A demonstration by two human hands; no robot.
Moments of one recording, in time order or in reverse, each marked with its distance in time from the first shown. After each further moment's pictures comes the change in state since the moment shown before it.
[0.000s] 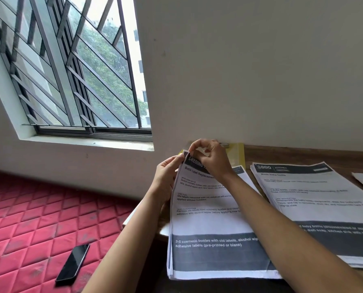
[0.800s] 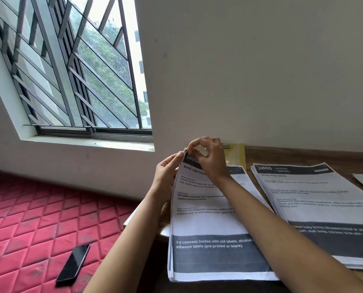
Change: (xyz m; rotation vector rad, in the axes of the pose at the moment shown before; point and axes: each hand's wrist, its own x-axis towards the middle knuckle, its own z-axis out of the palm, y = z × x) left_hand -0.002 0.002 0.002 -0.048 -0.007 0.051; right_hand -0.001 -0.006 0.013 0.009 0.130 -0.040
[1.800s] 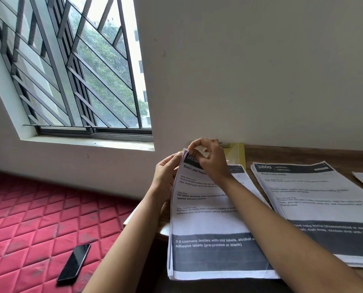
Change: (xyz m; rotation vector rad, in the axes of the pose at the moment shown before) left_hand 0.001 0.000 0.000 0.010 0.021 -0.040; right_hand -0.002 0.008 -0.002 0.081 -0.041 0.021
